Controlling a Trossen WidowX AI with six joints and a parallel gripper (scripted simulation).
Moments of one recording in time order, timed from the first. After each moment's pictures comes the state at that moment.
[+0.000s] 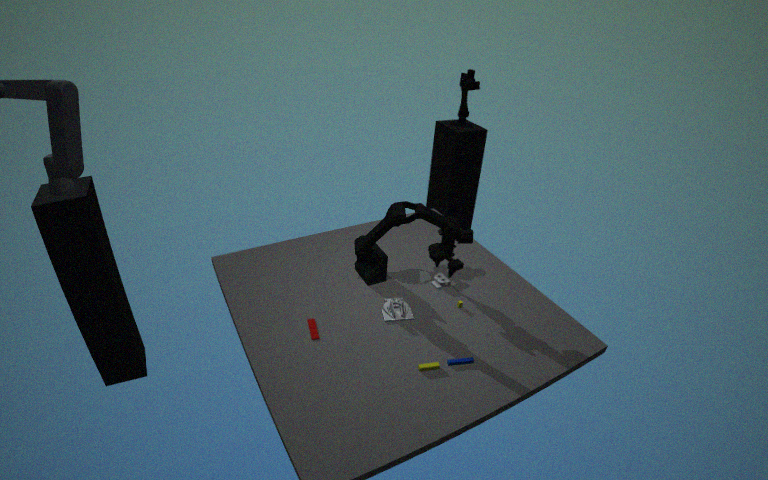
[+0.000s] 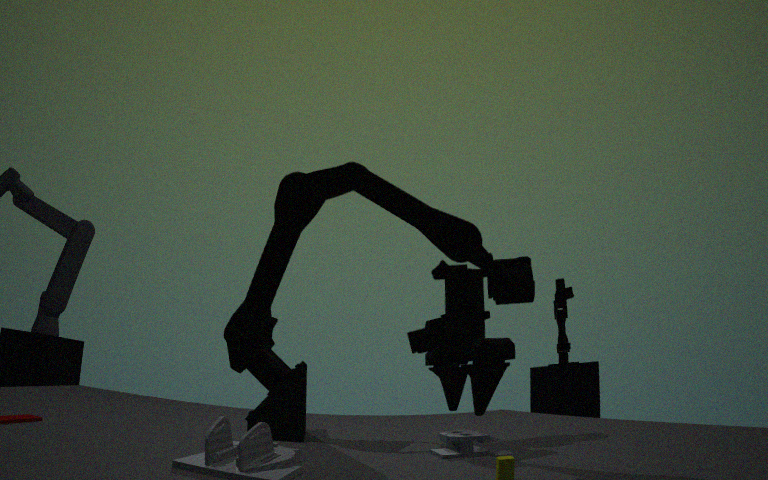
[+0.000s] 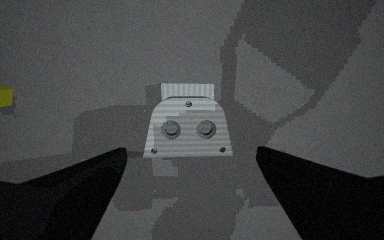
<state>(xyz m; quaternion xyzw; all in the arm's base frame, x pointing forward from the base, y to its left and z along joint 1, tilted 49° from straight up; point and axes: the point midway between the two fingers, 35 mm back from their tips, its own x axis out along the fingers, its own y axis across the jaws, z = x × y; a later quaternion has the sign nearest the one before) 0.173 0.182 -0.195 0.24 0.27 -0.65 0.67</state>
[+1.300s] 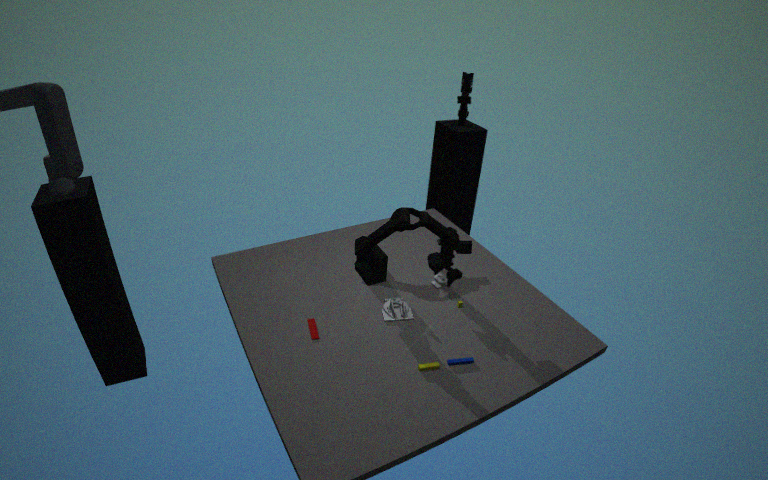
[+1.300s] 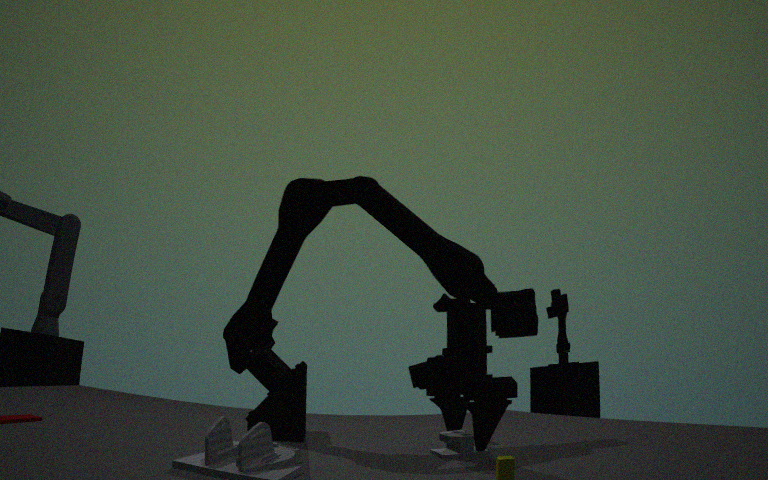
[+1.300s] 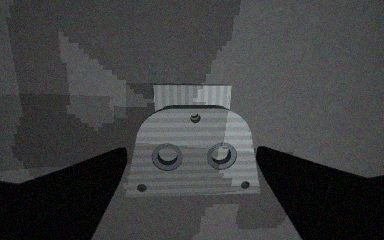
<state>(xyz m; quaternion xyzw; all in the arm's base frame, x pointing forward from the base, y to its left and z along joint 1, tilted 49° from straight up) 0.175 0.146 -0.230 0.24 0.27 -0.65 0.67</state>
